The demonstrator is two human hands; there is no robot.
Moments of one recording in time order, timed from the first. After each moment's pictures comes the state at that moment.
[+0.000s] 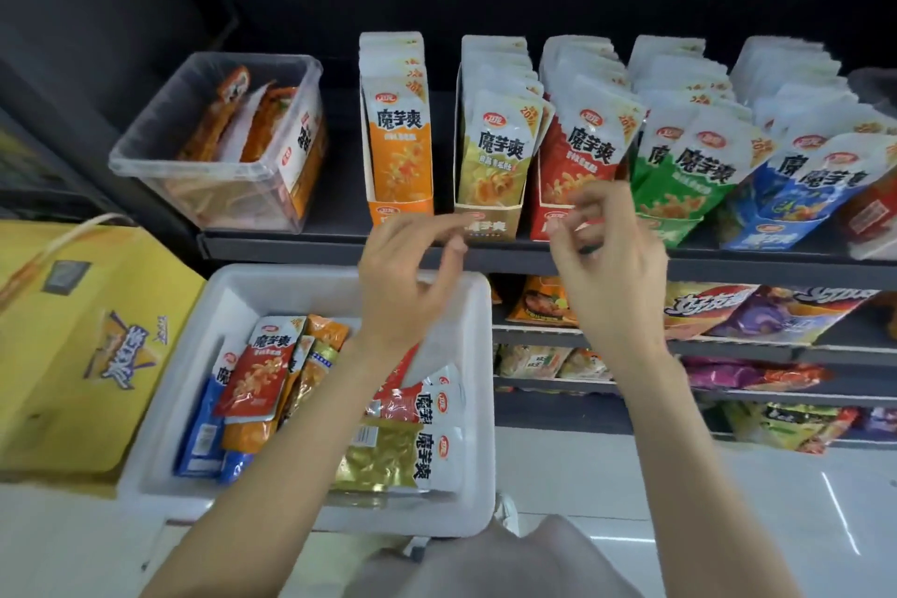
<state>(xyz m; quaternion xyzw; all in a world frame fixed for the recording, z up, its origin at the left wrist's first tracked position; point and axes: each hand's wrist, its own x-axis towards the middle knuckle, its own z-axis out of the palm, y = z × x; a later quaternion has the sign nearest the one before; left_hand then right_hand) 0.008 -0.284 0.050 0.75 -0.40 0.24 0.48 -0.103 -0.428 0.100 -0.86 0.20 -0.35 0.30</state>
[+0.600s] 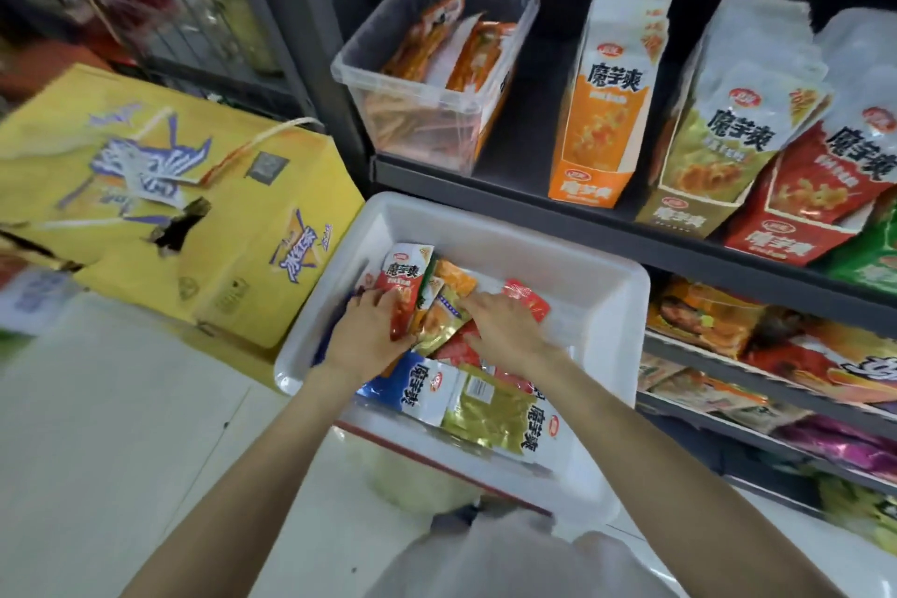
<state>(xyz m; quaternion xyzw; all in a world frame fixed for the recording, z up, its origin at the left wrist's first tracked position) 0.029 -0.073 -0.067 0.98 -0.13 -0.13 0.11 -0.004 -0.272 -0.066 -0.97 -0.09 0.16 0.15</state>
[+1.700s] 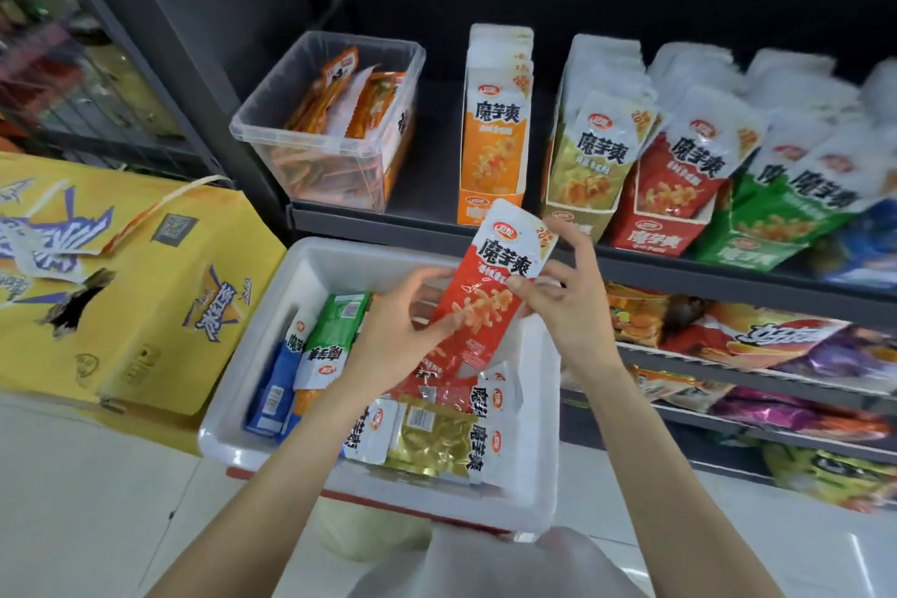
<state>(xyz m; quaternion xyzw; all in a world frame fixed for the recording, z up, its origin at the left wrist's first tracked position) 0.000 -0.181 0.037 0.82 -0.22 -0.16 0.50 -0.061 -0.360 0.042 -0.69 0.15 -0.15 0.69</state>
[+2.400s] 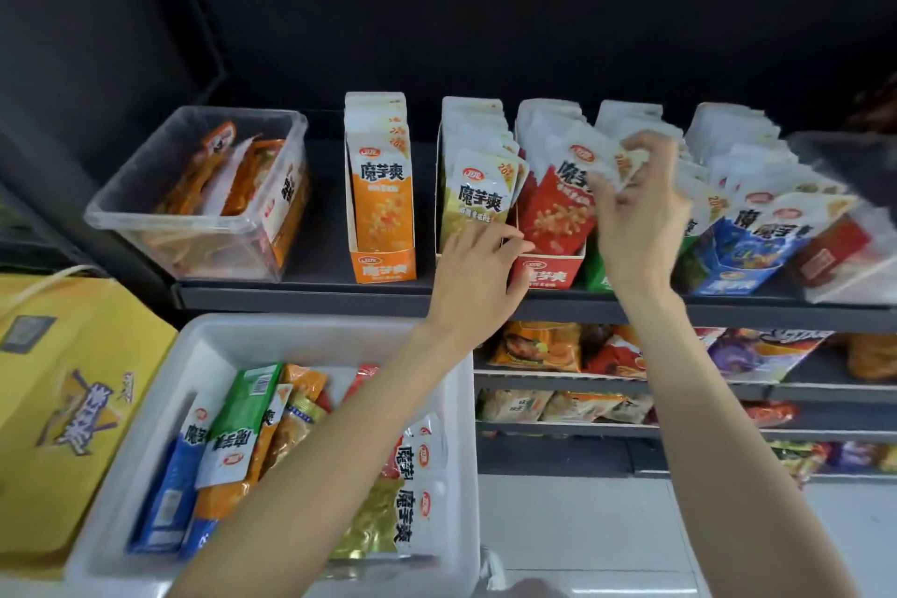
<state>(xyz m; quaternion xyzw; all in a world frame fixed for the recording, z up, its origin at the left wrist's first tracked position) 0.022 -0.370 0.054 0.82 -0.47 0.18 0.27 -0.052 -0.511 0.113 -0.81 0.24 -0.46 0.26</state>
